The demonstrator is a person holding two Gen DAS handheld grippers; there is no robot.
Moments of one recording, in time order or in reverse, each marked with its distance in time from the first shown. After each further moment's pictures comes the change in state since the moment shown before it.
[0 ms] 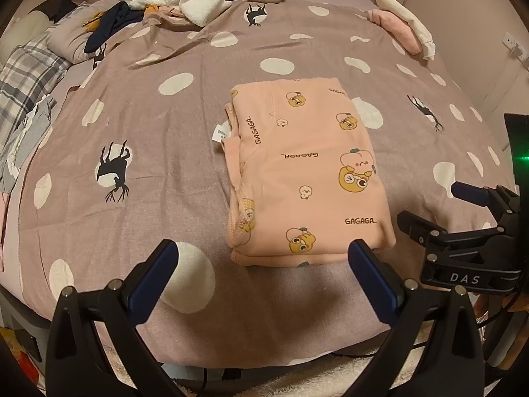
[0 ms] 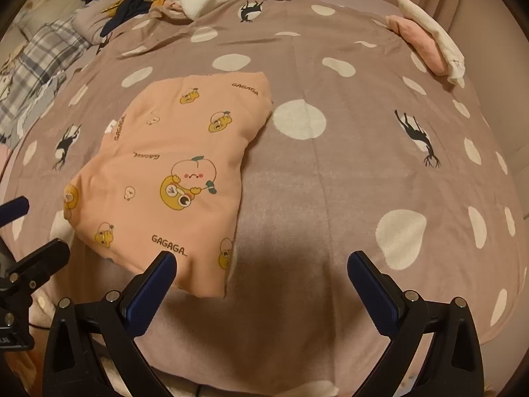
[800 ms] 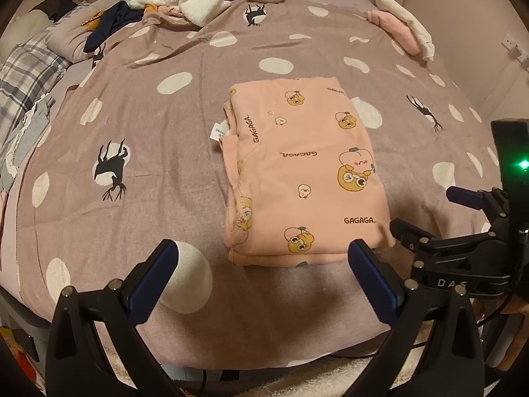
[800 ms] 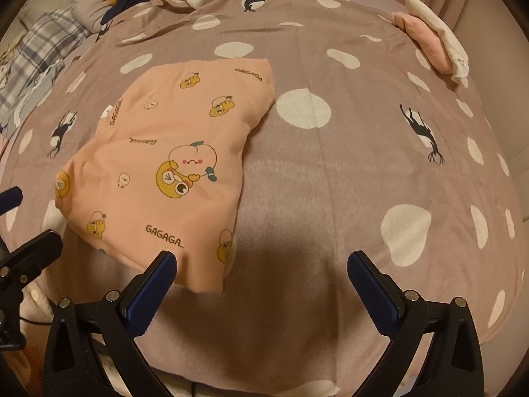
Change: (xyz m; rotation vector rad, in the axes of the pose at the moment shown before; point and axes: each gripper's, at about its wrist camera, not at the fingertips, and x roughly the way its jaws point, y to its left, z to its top) left arm 0.001 -0.002 -0.003 -0.005 -0.013 0.002; right arm 0.009 0.006 -0.002 -0.024 0.037 -0.019
